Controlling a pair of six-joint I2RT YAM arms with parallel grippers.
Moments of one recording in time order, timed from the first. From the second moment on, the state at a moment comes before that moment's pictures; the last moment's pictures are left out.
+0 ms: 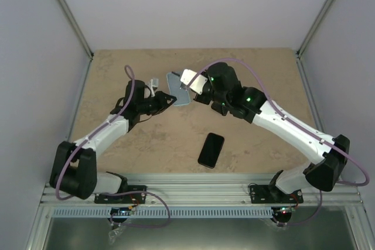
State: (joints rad) left arm -0.32 1.30 0.74 0.07 0.59 -0.87; right arm 0.89 1.45 1.43 -0.43 0.15 -0.64
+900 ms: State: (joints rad) left arm -0.43 2.17 1.55 -0.46 0.59 -0.35; right arm 0.68 1.40 1.45 -0.43 0.10 -0.54
